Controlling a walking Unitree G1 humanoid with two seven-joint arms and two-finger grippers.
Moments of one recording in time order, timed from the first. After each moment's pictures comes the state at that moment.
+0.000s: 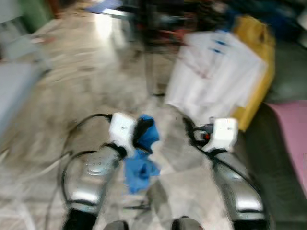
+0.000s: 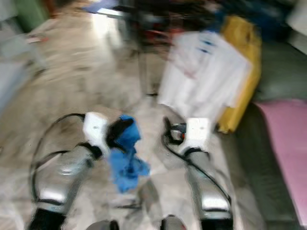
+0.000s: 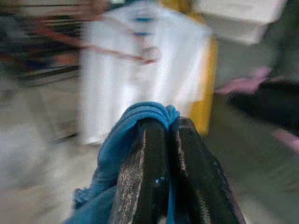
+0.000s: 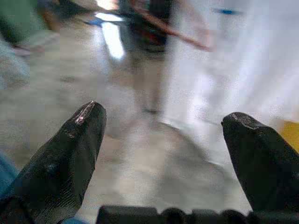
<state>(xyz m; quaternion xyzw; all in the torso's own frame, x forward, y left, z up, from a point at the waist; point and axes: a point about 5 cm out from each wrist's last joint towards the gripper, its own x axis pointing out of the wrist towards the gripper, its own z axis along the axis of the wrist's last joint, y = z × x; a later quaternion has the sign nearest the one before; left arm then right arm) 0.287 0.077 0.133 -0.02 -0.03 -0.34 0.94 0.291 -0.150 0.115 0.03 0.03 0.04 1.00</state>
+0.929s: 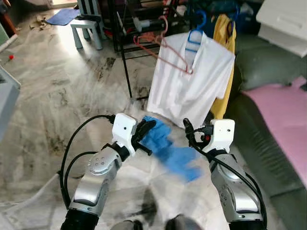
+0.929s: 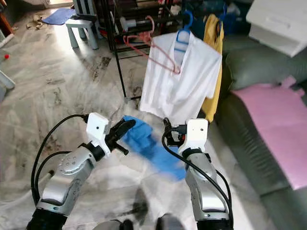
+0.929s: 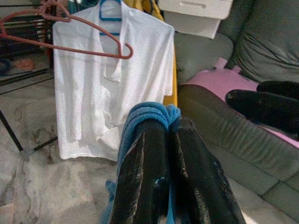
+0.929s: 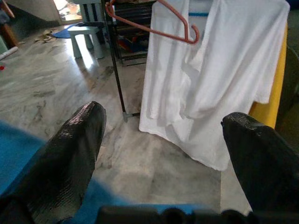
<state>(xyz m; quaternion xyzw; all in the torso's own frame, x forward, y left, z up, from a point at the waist) 0.289 0.086 0.129 -0.02 -0.01 -0.32 0.95 0.292 -0.140 0.116 0.04 0.03 0.06 1.00</state>
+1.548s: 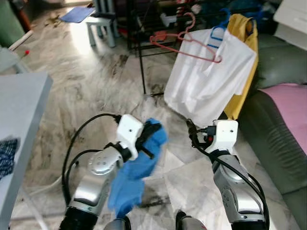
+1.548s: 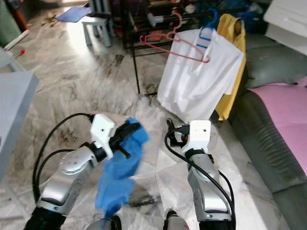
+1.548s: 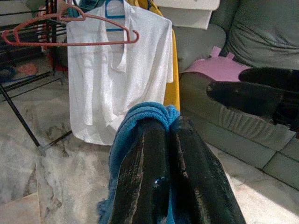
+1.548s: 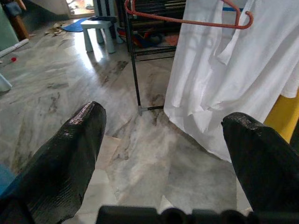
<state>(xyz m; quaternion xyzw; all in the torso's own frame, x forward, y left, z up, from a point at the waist) 0.288 0.086 0.132 0.03 -0.02 -0.36 0.93 0.292 -0.140 0.116 0.04 0.03 0.05 1.00</state>
